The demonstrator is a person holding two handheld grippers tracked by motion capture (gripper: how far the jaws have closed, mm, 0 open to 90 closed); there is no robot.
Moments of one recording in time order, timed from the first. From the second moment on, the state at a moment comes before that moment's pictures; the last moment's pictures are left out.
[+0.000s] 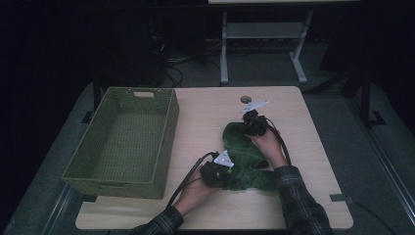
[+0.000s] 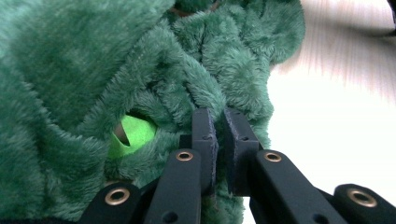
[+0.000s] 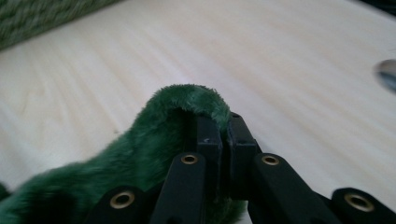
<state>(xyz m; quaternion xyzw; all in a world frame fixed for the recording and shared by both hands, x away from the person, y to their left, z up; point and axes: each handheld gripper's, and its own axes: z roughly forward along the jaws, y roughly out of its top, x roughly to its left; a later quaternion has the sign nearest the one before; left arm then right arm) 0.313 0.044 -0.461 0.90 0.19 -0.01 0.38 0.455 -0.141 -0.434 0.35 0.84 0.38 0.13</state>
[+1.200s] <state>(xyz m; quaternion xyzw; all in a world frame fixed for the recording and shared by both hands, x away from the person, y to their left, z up) 0.312 0.067 -0.435 0.88 0.20 -0.01 0.42 0.462 -0.213 -0.411 0.43 0.79 0.42 0.11</state>
